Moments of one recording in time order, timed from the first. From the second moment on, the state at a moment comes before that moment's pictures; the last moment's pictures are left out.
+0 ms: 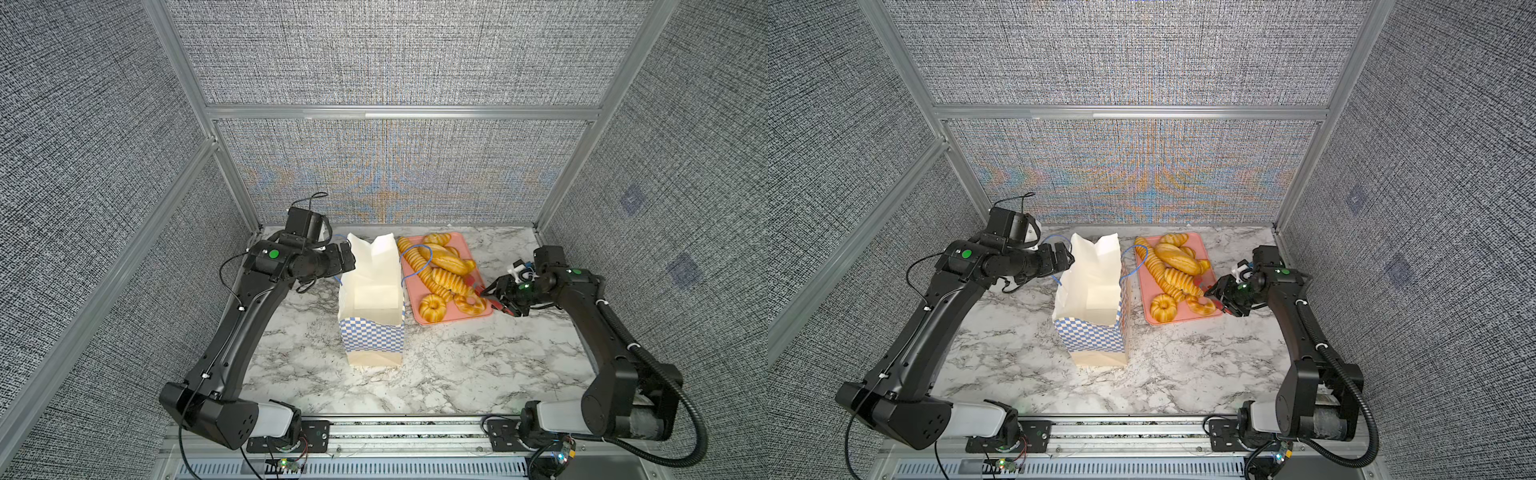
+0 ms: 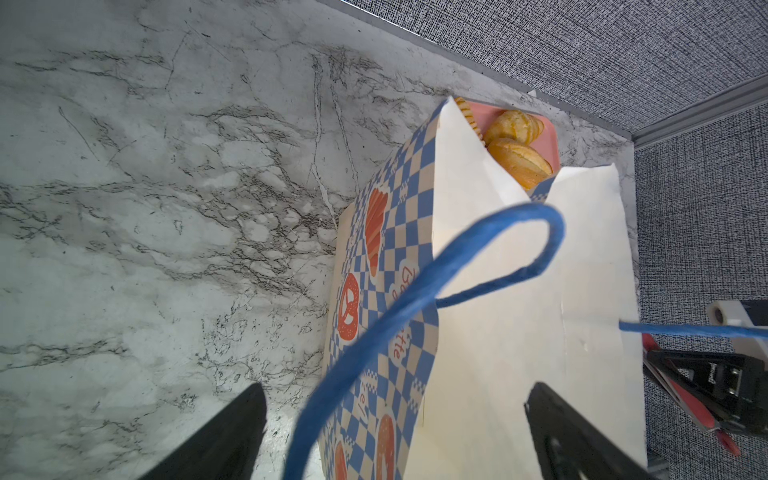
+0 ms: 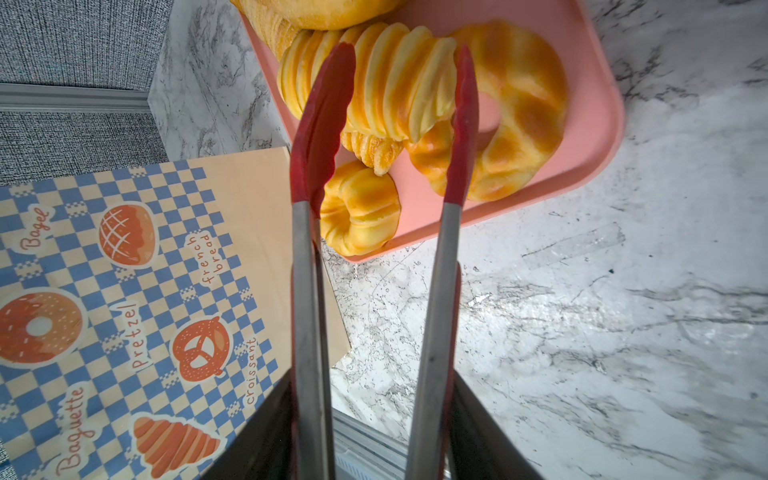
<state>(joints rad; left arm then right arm) -0.37 1.38 1.62 -1.12 0.11 -0.54 -0.07 1.38 1.13 -0.96 -0.61 0.45</state>
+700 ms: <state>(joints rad) -0.37 1.37 1.60 -1.12 0.11 -0.57 -0.07 1.42 1.13 -0.96 -0.62 0.43</state>
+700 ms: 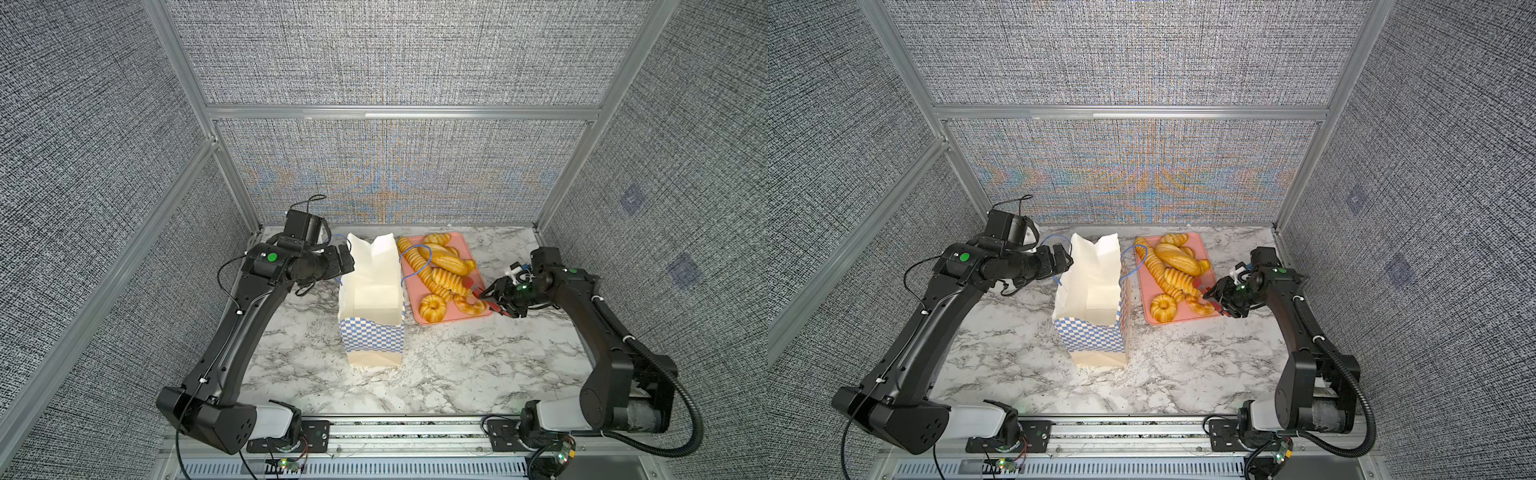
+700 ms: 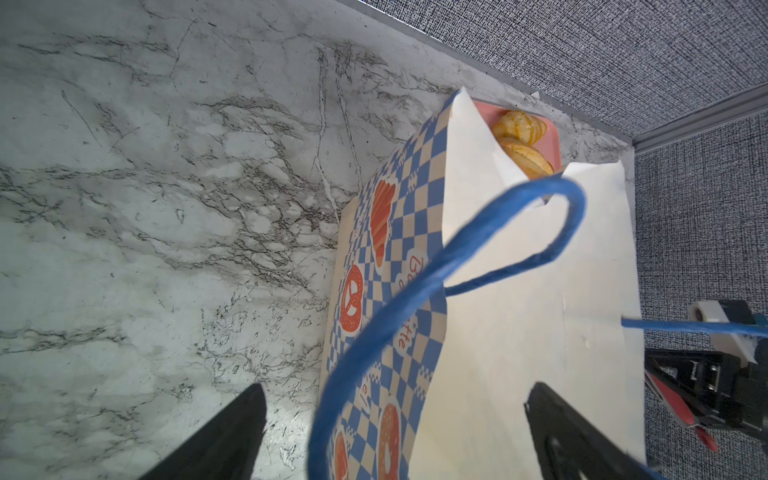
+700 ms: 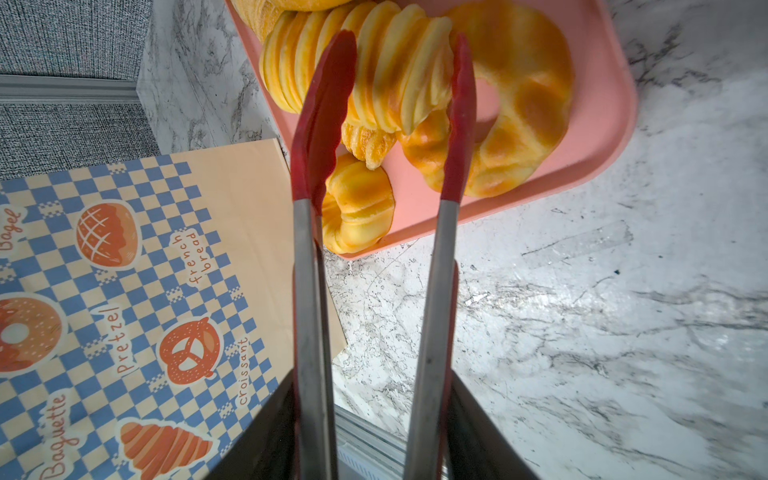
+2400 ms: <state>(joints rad) -0.37 1.37 1.60 -1.09 0.13 -0.58 -0.10 1.31 1.40 -1.11 -0.64 0.40</state>
